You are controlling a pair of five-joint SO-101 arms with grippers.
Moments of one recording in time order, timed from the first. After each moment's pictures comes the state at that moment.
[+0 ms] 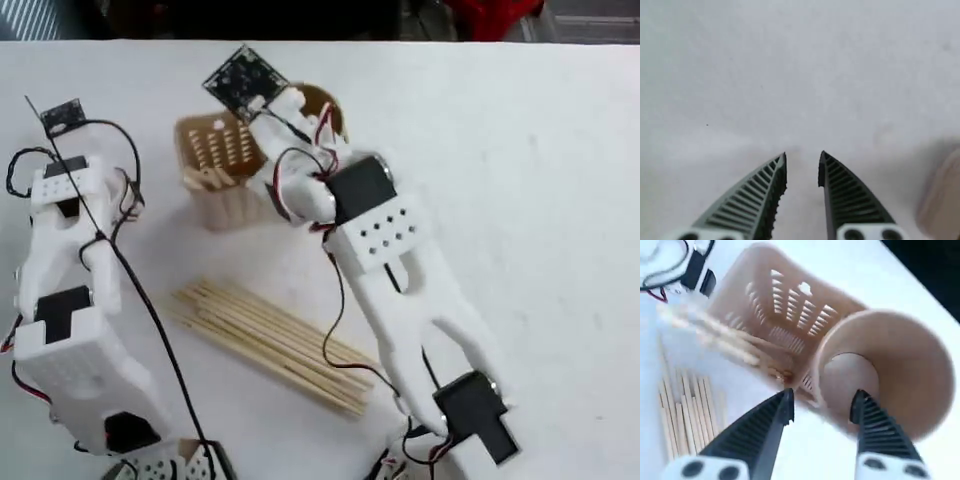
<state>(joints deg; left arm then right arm) -24.6 21.1 6.4 55.6 10.7 -34.1 -5.6 -13.5 74.9 20.9</state>
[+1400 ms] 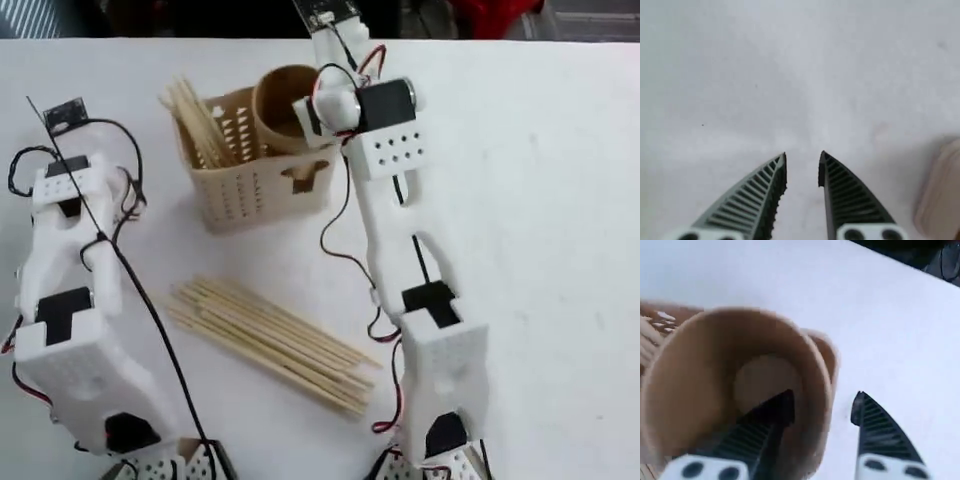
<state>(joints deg) -24.0 21.1 6.4 55.6 10.7 -21.0 29.1 -54.5 88.4 9.6</state>
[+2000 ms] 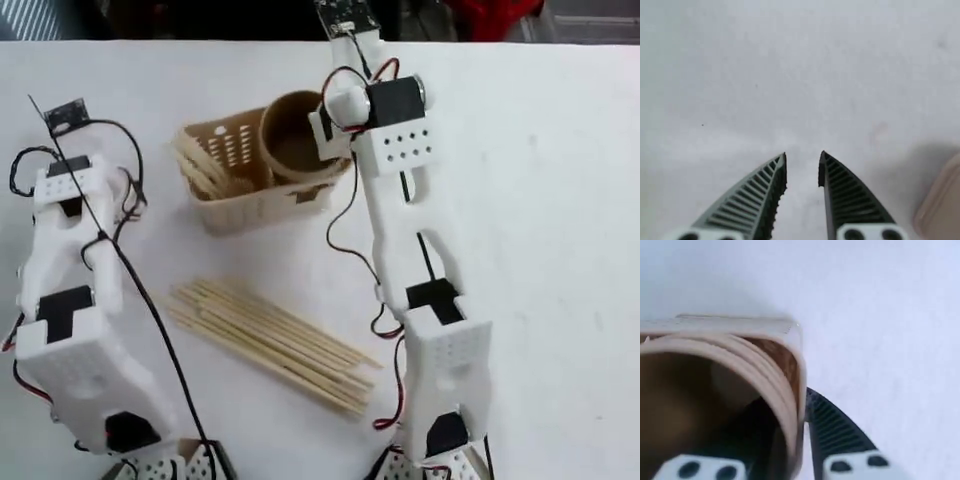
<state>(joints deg) -24.0 21.1 6.4 55.6 10.7 -20.0 28.9 -54.9 97.7 1.9</state>
